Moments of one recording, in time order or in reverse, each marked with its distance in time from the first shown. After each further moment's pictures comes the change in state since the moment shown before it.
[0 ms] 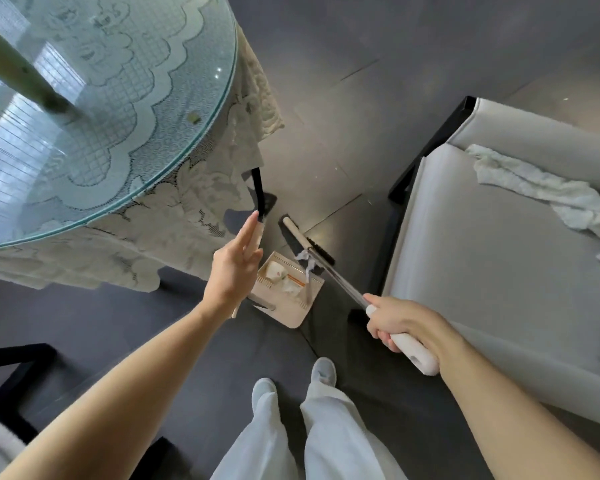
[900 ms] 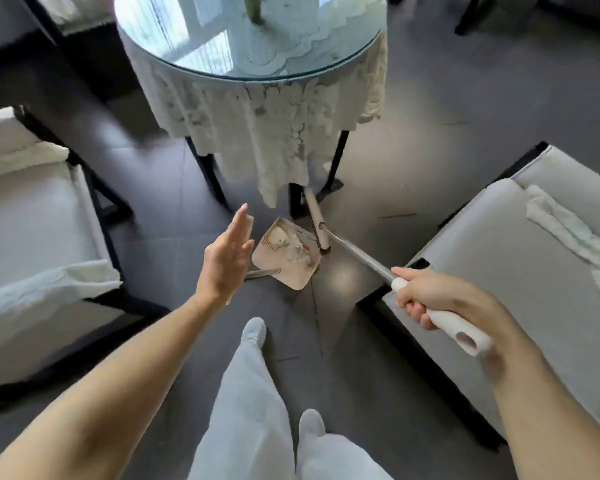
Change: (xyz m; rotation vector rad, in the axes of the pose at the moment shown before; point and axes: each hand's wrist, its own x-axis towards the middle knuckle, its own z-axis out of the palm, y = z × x) left_hand -0.342 -0.059 0.016 -0.224 0.533 -0.038; right_hand -0.146 0.155 0.070 -0.121 0.003 -0.305
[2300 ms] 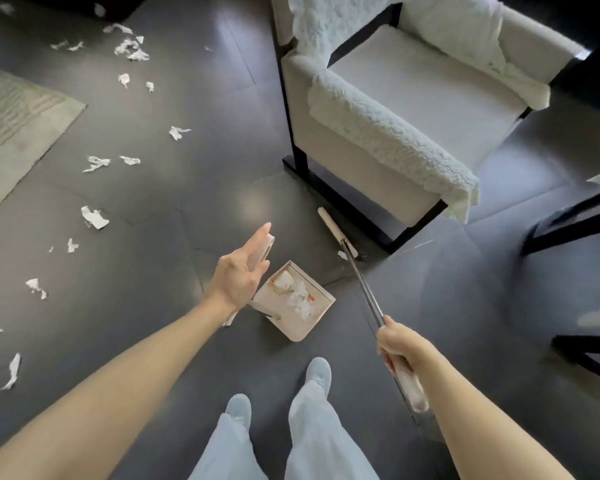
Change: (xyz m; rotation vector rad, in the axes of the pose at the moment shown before) left_hand -0.454 -0.140 -0.275 -0.137 0.894 -0.794; right_hand 0.006 0.090 0.491 -1.589 -0.390 -0.310
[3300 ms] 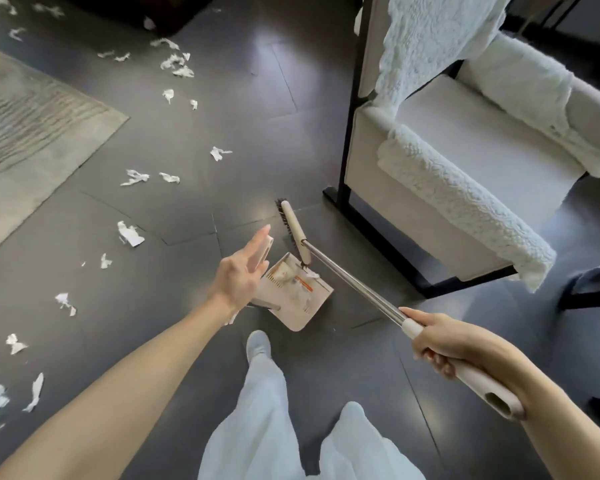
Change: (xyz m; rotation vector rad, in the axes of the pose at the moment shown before) left_hand 0.093 -0.038 -0.185 -0.093 0.062 0.008; right_hand -0.078 -0.214 -0.032 0.128 -0.177 -0.105
